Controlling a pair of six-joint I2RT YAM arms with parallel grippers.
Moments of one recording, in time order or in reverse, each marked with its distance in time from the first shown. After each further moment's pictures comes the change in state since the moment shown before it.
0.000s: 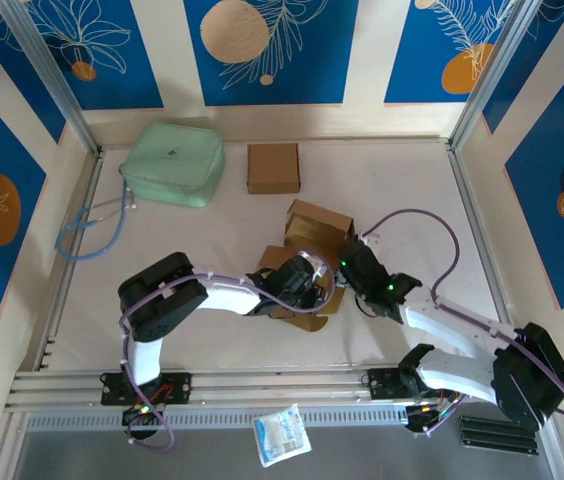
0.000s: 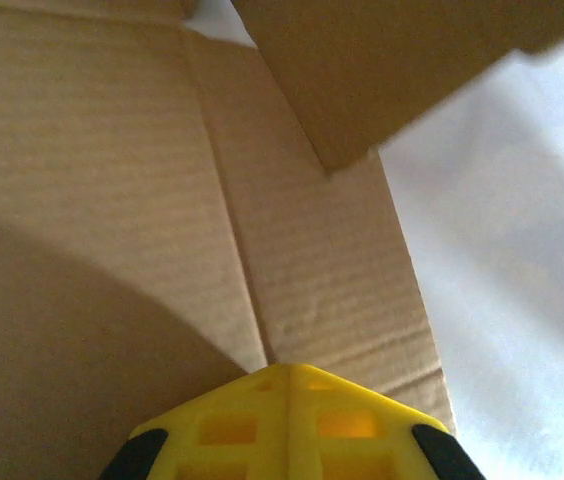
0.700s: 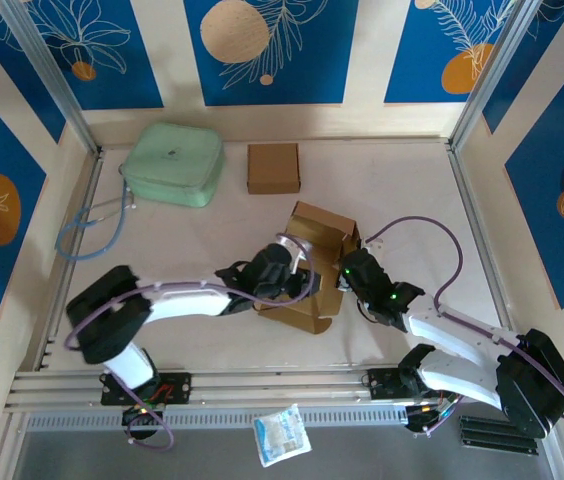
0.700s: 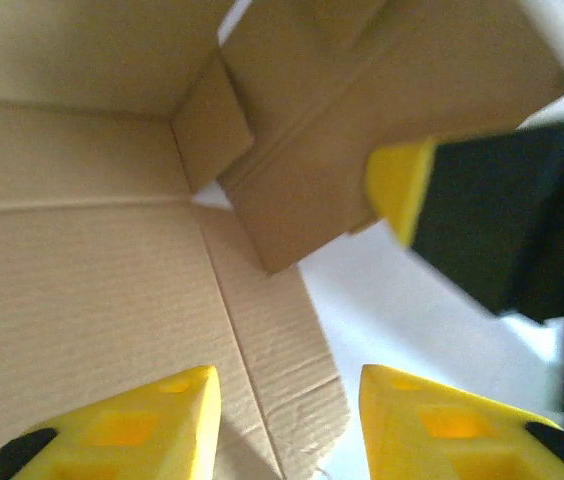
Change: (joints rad) left arm 0.043 -0.342 -0.111 -0.038 -0.053 -0.010; right arm 0.007 -0.023 -0.054 0.056 0.035 -0.005
